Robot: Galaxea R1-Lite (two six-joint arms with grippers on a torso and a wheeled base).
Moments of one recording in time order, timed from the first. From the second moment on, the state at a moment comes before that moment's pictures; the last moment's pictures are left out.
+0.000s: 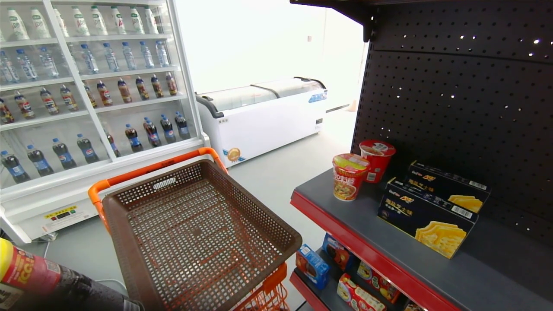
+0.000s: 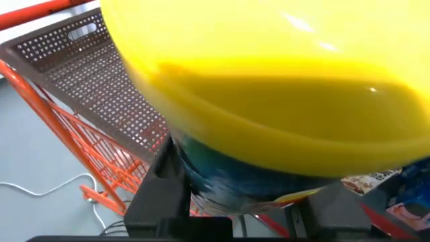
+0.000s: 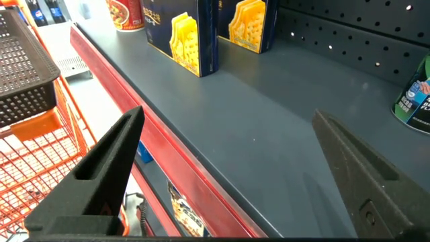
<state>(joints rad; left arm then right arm) -0.14 0.56 -0.22 -0.19 -0.13 -0.15 -0.01 0.00 0.00 0.01 0.03 0.00</state>
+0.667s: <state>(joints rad) -0.14 0.51 -0.23 -0.18 -0.13 -0.12 -0.01 0.00 0.00 0.01 0.03 0.00</state>
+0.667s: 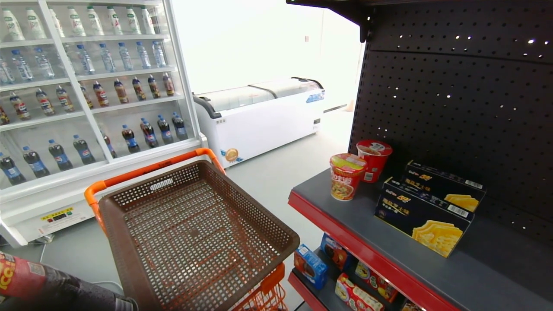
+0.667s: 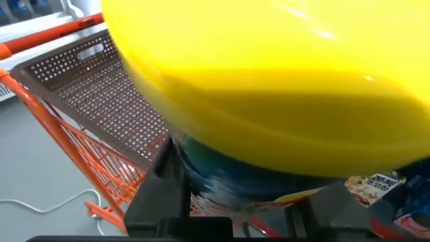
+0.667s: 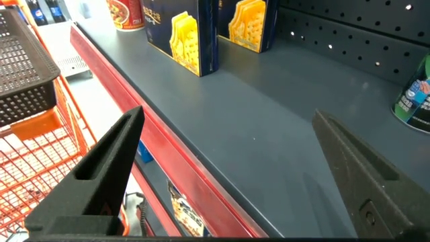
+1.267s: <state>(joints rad) -0.14 0.51 -0.21 -0.18 -0.13 -0.12 -0.01 0.00 0.00 0.01 0.03 0.00</state>
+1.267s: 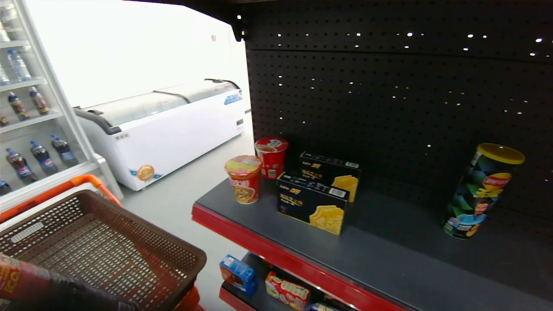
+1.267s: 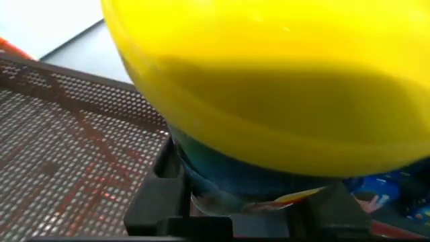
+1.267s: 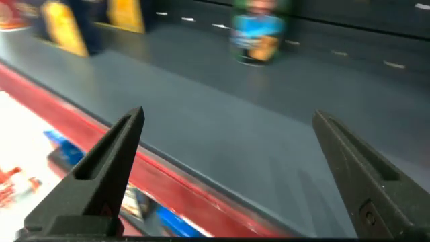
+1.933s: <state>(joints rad) -0.14 0.51 -0.21 -0.18 -0.13 -0.12 -0.01 0.00 0.00 0.01 0.03 0.00</state>
